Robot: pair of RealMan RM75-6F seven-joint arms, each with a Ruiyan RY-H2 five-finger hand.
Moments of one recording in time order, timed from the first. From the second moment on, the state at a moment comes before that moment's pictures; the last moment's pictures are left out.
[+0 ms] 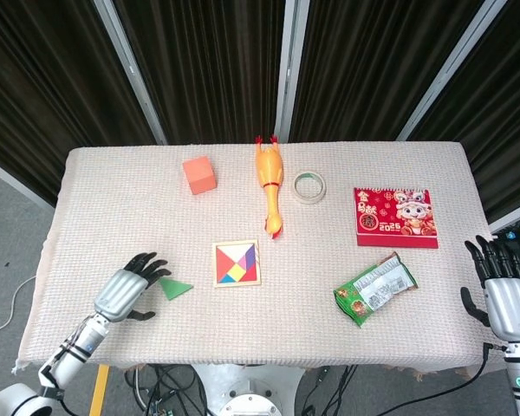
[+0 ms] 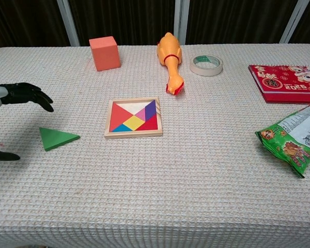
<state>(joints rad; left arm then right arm) -0.39 -1.38 -0.01 -1.51 1.61 1.11 0.06 0.10 -1.05 0.08 -1.62 -1.50 1.46 -0.06</state>
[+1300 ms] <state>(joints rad) -0.52 -1.45 -0.04 -1.46 1.43 0.96 0.04 0.11 -1.06 0.08 -1.58 -1.47 1.42 -0.04</state>
